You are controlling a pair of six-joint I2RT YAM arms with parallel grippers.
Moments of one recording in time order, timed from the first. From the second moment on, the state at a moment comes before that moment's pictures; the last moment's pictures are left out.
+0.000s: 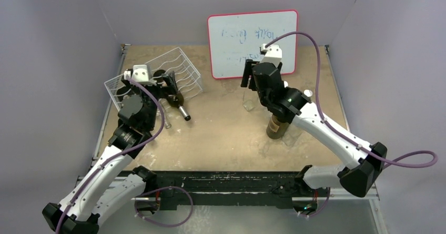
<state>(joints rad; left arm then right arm) -0.50 0.76 0.79 0.11 -0.49 -0.08 0.79 1.29 1.32 -0.42 0.67 0.43</state>
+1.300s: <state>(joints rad) -0.50 0.79 0.69 0.22 -0.15 -0.04 0.62 1.43 1.26 -0.34 0.39 0.26</state>
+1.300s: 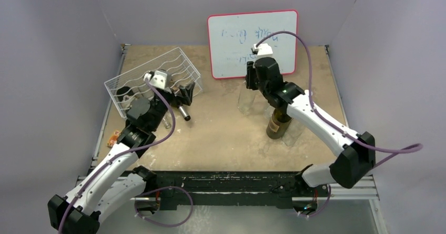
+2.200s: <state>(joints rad) -0.60 1.01 0.59 0.30 0.55 0.06 0.62 1.22 1.27 -0.38 -0.41 0.15</state>
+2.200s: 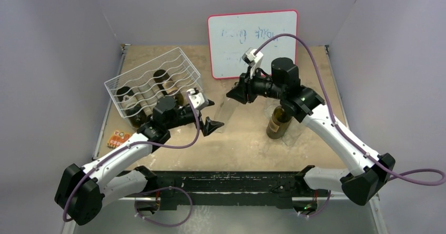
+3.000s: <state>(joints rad) -0.62 1.01 0.62 0.26 0.65 0.03 0.61 1.22 1.33 -0.34 -0.72 0.07</state>
